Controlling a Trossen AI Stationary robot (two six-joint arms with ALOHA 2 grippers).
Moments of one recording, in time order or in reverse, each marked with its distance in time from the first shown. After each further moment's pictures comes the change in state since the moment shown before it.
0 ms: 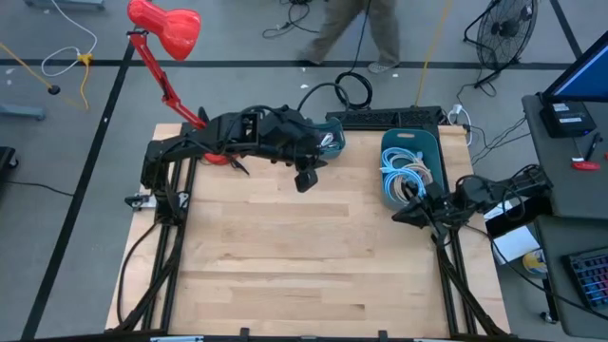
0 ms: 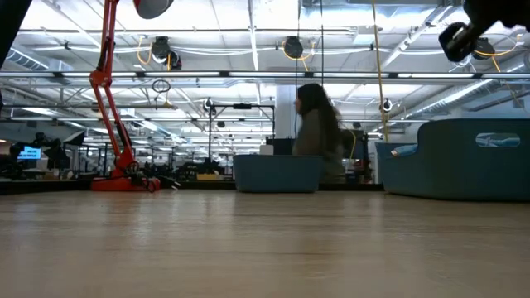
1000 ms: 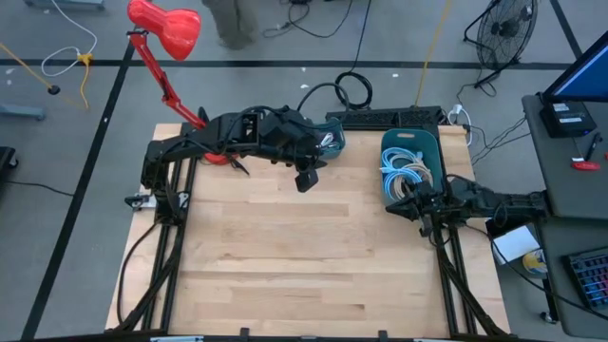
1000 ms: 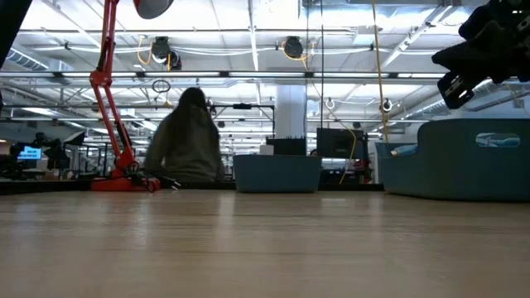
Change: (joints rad) left arm 0.000 0.000 0.000 -0.005 0.001 -0.027; right arm -0.298 -0.237 -0.171 -0.180 -0.151 -0.034
